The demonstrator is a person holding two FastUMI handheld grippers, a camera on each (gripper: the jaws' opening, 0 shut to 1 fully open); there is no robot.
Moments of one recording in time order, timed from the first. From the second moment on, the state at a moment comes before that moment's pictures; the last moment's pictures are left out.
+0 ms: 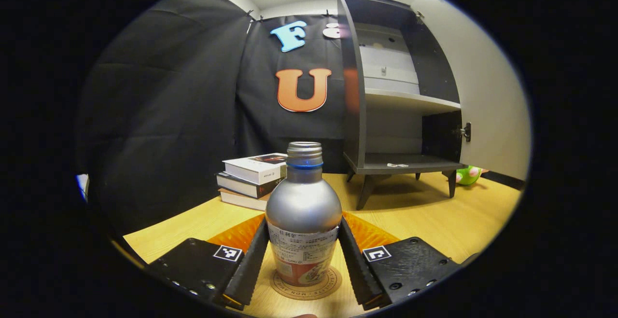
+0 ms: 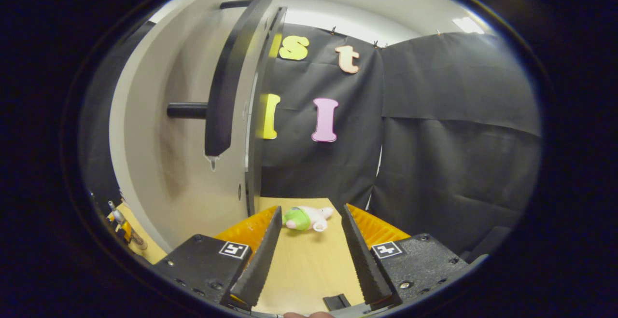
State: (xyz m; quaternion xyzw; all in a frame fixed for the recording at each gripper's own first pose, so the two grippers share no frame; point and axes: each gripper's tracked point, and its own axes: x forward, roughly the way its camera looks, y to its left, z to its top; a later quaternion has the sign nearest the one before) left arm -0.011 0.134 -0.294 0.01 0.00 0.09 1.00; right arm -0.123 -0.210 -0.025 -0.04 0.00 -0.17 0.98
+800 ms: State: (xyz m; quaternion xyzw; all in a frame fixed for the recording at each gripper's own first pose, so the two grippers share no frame) left arm -0.032 0.126 -0.254 0.06 -0.05 0.08 0.99; right arm -0.132 -0.218 -0.034 -0.07 0.02 -0.17 0.98
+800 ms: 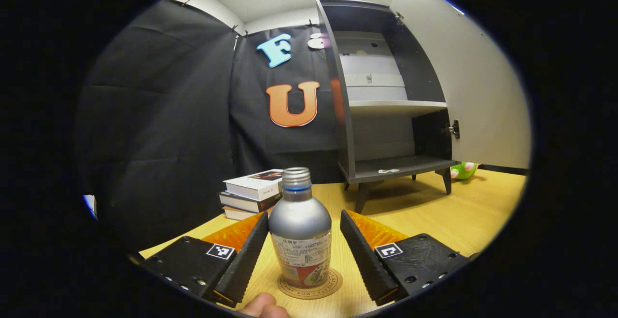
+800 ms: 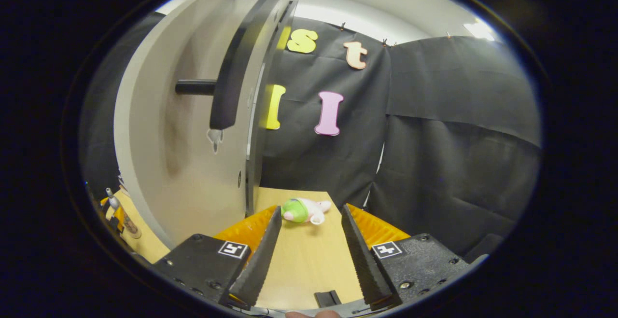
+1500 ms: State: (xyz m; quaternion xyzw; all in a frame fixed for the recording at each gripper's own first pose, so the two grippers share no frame) left arm -0.074 0.057 -0.077 0.05 -0.02 0.01 1.00; right arm -0.133 -0.208 -0.026 -0.05 0.05 -0.17 0.98
